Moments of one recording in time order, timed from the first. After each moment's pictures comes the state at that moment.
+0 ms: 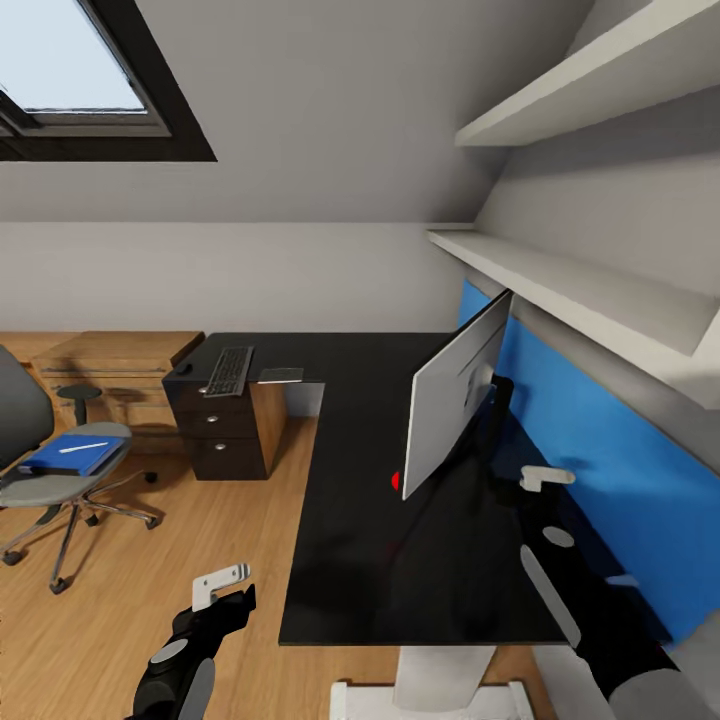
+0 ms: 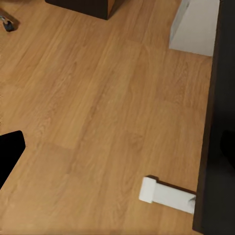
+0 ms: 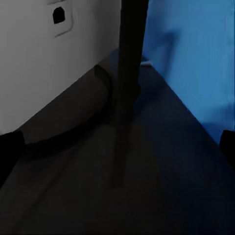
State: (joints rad) left arm -0.10 -0.08 0.01 -1.39 0.21 0.48 0.31; right arm -0.49 -0.19 0.18 -1.12 -0.27 0.15 -0.32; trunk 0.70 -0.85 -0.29
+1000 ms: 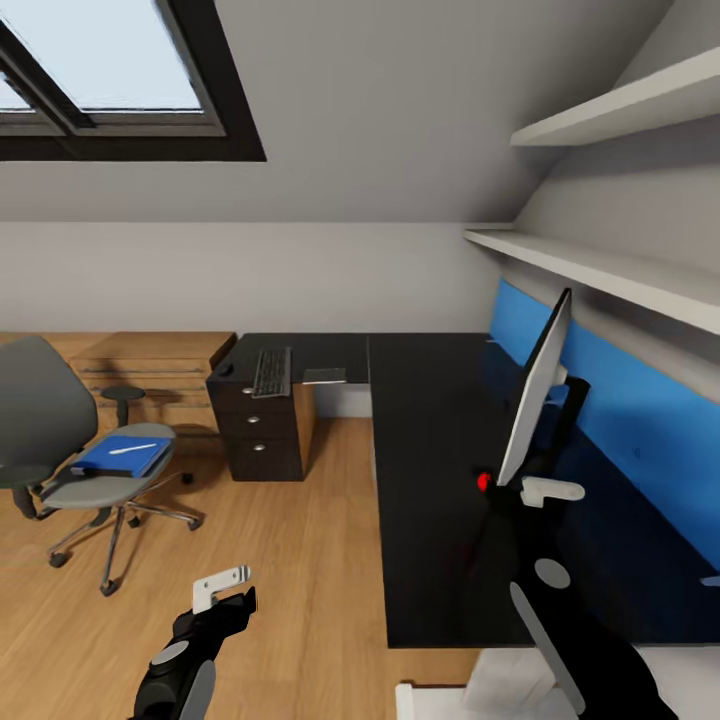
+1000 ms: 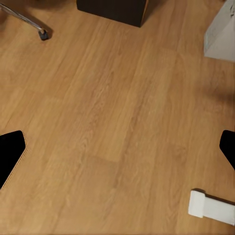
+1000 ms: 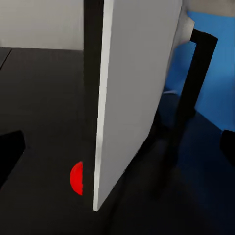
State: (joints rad) left arm -0.10 -0.08 0.01 -1.38 0.21 0.47 0.31; right arm -0.33 -0.14 0.22 -1.40 -0.14 0.14 -0.49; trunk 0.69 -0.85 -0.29
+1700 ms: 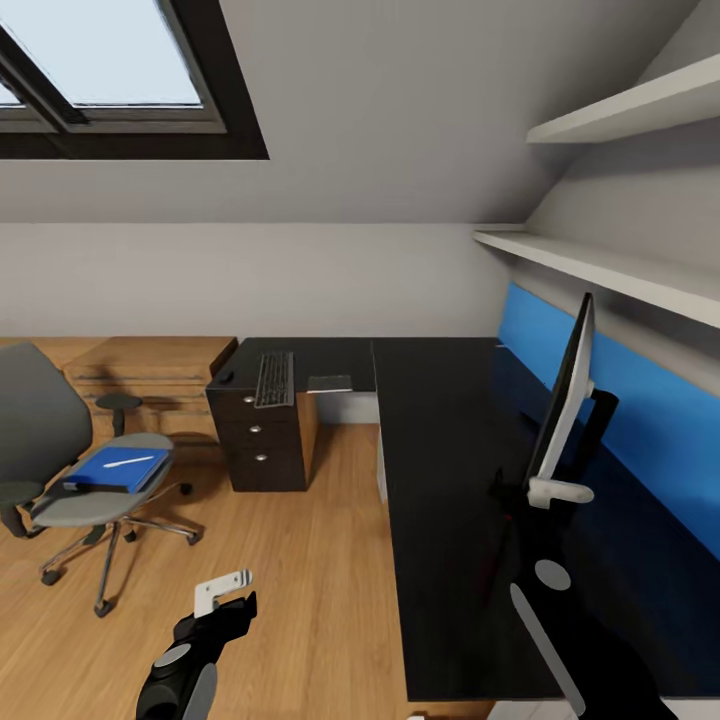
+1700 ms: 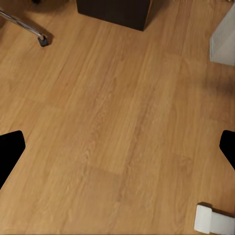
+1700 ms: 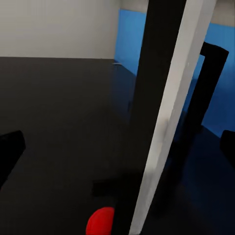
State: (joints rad) left arm -0.10 -0.08 0.00 -1.36 0.21 0.47 0.31; right arm -0.32 -0.14 0.22 -1.40 -0.13 0.11 -0.56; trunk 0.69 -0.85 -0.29
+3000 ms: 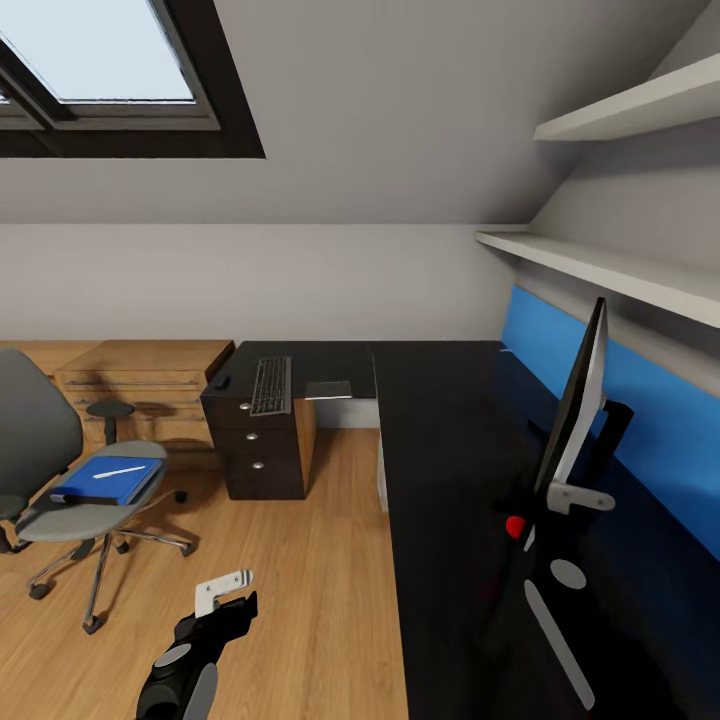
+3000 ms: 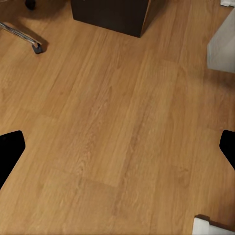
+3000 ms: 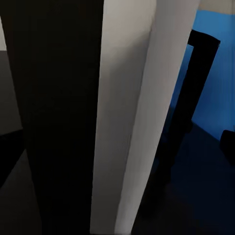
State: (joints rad) left arm -0.10 -0.08 0.00 -1.36 0.21 0.47 0.31; right arm -0.32 -0.15 0.13 -1.36 -0.14 0.12 -0.56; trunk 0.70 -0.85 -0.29
